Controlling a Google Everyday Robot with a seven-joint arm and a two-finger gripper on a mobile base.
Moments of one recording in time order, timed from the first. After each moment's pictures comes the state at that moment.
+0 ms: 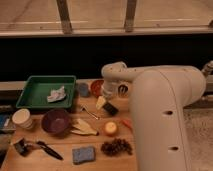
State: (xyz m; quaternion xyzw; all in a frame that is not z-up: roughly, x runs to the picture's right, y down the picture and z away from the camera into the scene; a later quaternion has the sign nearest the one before) arm 0.004 0.095 0.893 -0.37 0.04 0.36 0.86
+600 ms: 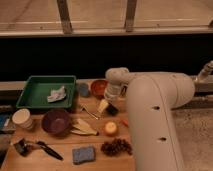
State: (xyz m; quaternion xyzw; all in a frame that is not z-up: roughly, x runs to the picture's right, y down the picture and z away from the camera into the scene) arm 0.018 0.123 0.926 -0.41 0.06 0.38 0.83
